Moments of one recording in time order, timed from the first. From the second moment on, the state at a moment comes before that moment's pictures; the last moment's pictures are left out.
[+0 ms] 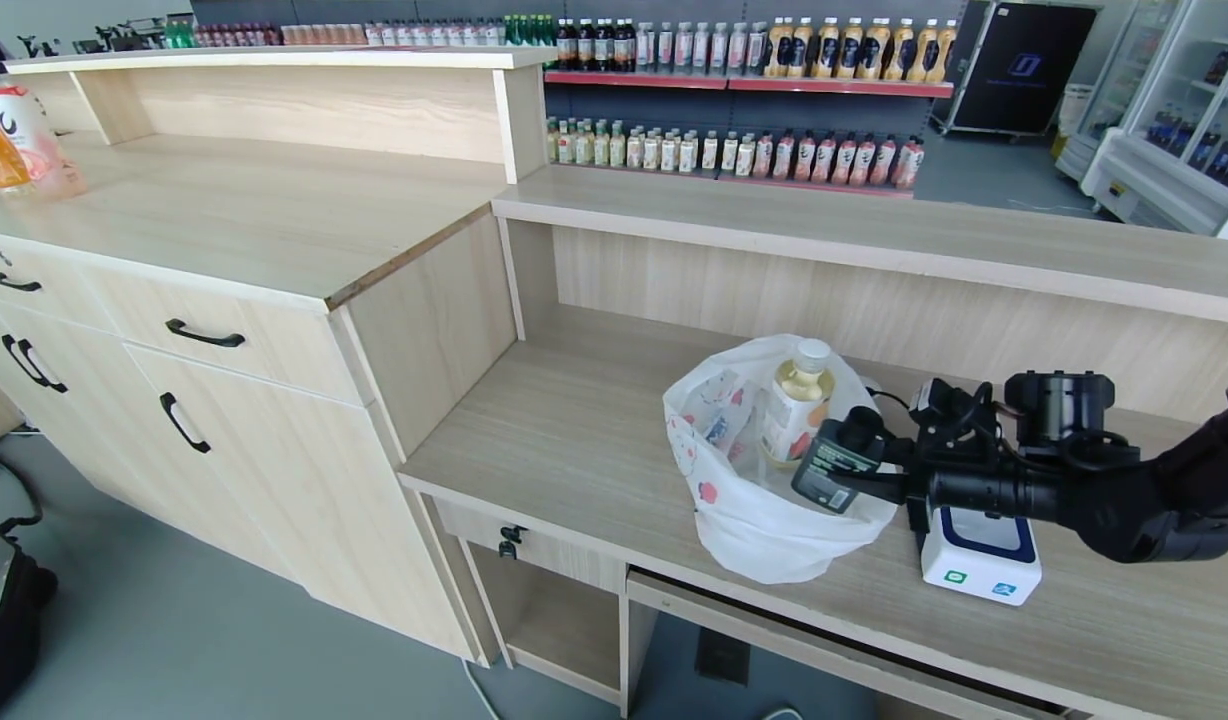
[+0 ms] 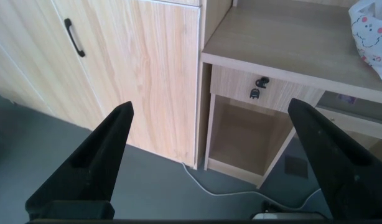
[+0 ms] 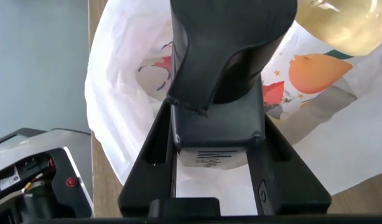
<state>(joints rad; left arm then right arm) 0.00 0.00 0.00 0.00 0.00 0.00 0.00 2.07 -0.81 -0.77 0.87 -0.67</state>
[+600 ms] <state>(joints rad) 0.00 0.00 0.00 0.00 0.00 0.00 0.00 2.16 -0.87 -0.78 0.86 -0.65</state>
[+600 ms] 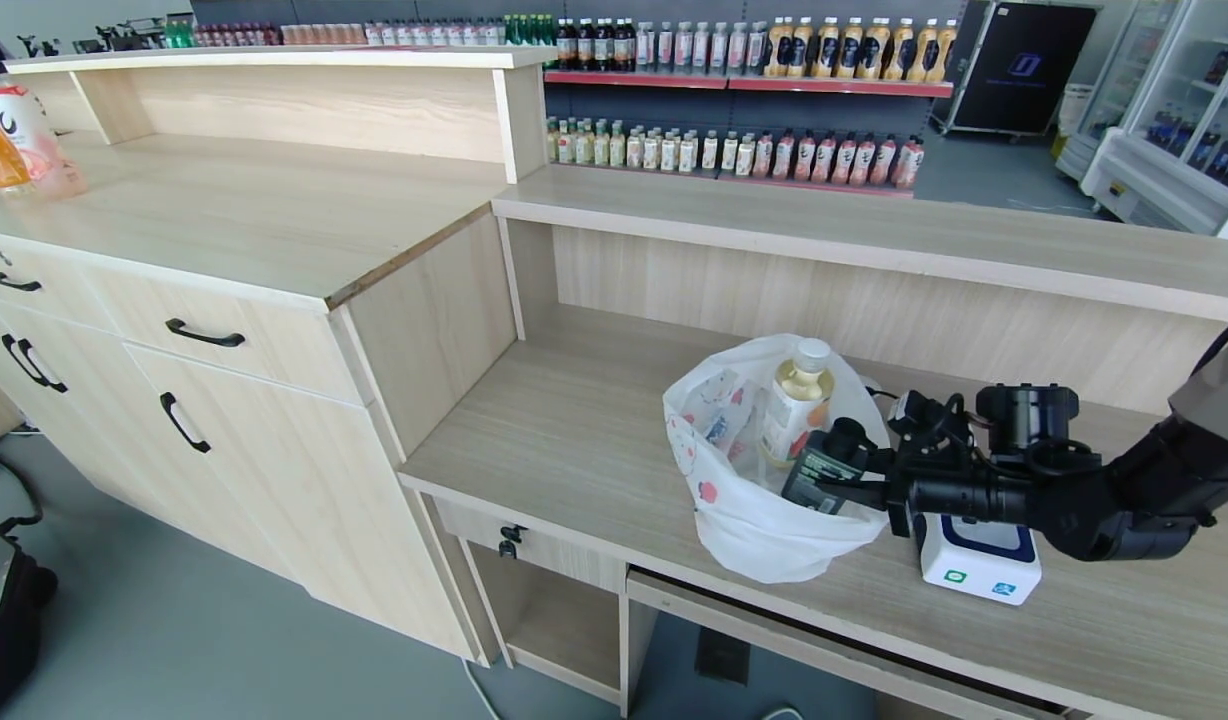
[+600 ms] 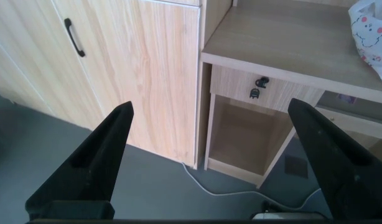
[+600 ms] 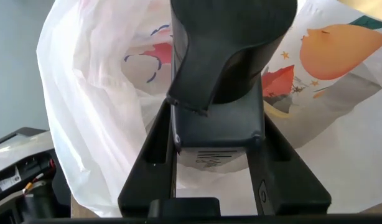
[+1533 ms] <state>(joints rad) 0.00 0.00 0.00 0.00 0.00 0.00 0.01 2.15 -0.87 -0.78 0.86 -0.62</state>
